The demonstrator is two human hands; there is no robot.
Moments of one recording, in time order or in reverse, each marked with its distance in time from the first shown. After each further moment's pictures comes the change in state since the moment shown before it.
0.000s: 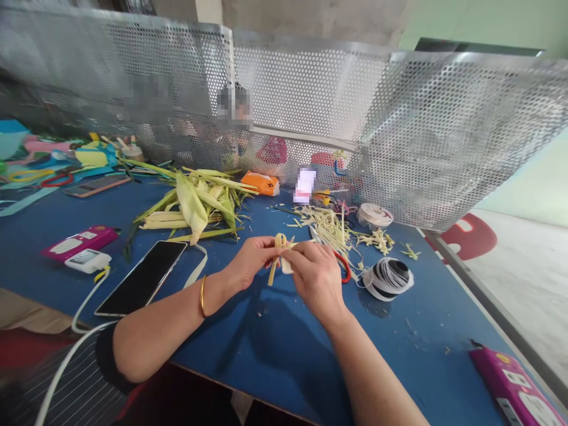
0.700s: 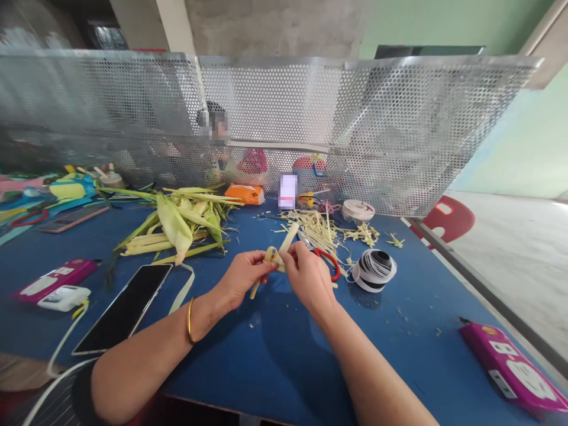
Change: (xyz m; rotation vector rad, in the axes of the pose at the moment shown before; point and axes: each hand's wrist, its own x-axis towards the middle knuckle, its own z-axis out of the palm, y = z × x) left_hand -0.004 -0.007 0.004 0.082 -0.033 -0.044; right_hand 0.000 0.010 0.010 0.015 -0.102 0.543
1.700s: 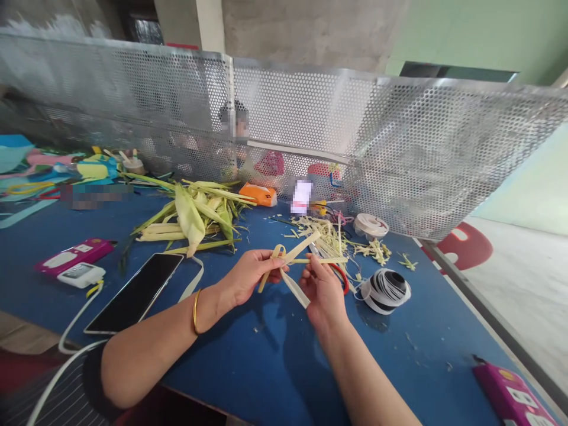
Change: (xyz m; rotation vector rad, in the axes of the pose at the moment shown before) left_hand 0.001 0.008 -0.004 -0.168 -0.005 -0.093; right_hand 0.000 -0.001 0.019 1.519 0.142 0.788
